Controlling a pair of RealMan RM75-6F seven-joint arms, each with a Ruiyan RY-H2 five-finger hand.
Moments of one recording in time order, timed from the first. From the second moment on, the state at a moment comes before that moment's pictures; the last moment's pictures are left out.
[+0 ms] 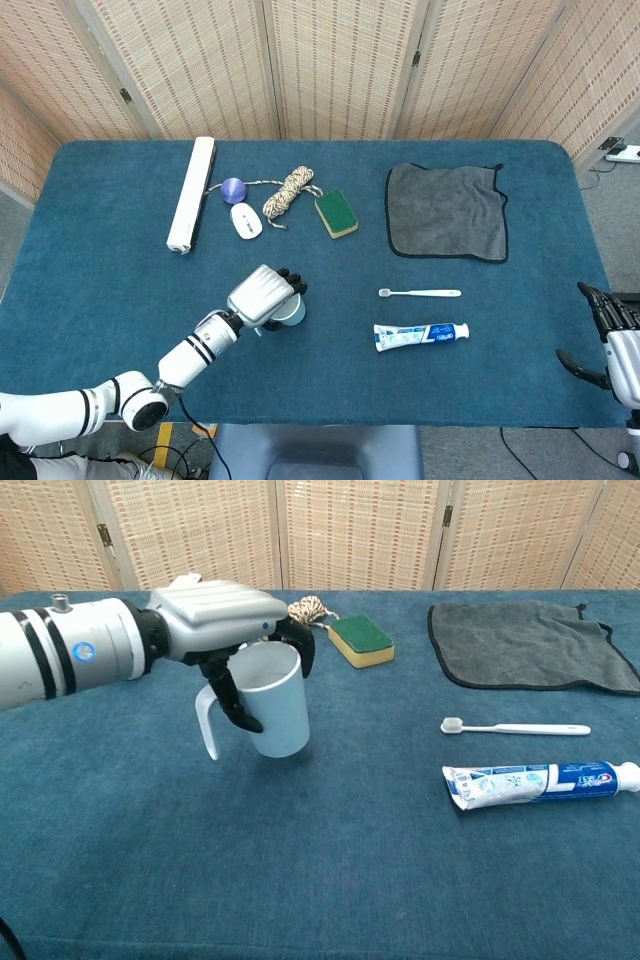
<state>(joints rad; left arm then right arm) -0.92 -1.51 -0.19 -1.55 1.28 0.84 0.47 0.02 -1.04 0.05 -1.60 -1.54 1.57 0.14</state>
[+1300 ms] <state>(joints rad) -0.95 -1.49 -0.20 -1.67 1.11 0.97 0.53 0.01 -1.03 0.06 -1.59 -1.55 1.58 0.16</state>
